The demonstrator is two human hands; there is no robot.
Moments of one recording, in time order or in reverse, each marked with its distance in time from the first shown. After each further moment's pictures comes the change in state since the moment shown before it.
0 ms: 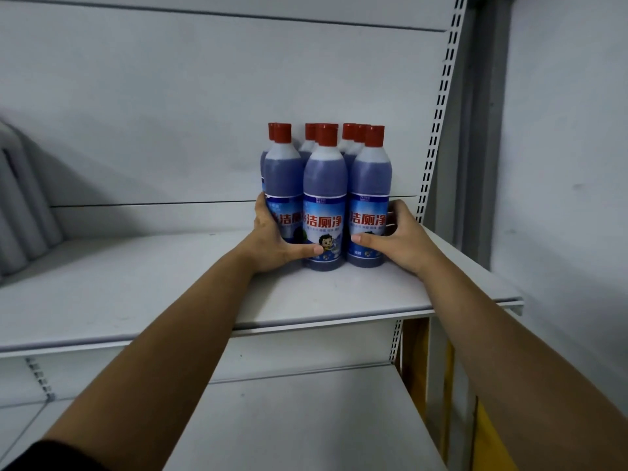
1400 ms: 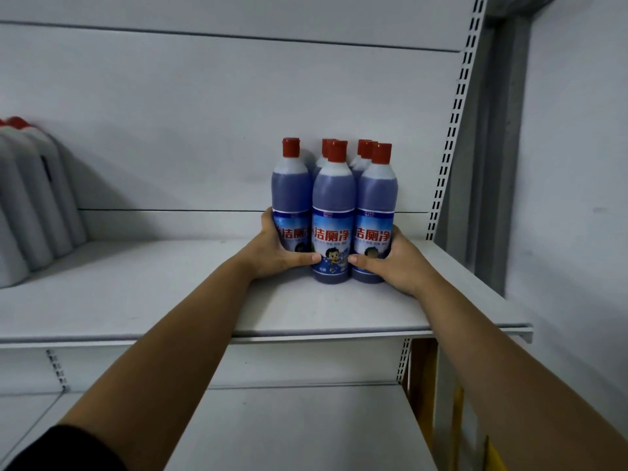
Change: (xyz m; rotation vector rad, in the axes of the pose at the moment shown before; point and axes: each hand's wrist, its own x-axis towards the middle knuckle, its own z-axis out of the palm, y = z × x) left_hand 0.003 0.005 -0.004 -0.004 -0.008 0.003; right_hand 0.001 0.004 0.009 0.005 -0.115 -0.040
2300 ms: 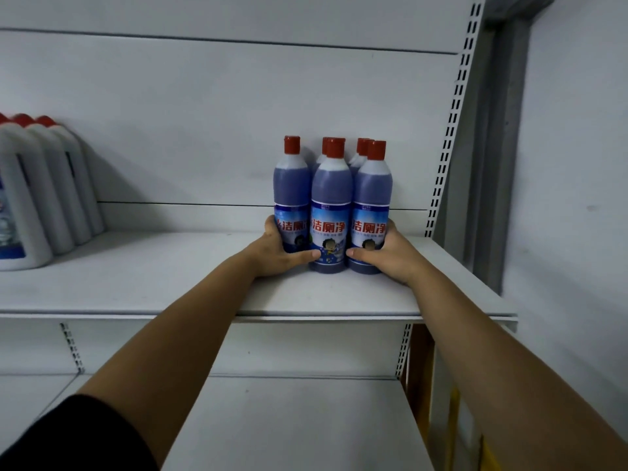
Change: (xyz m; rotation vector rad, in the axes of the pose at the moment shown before) left_hand -0.015 0.001 0.008 0.130 0.004 -0.149; right_hand -0.002 -0.005 -0.002 0.035 -0.060 0.005
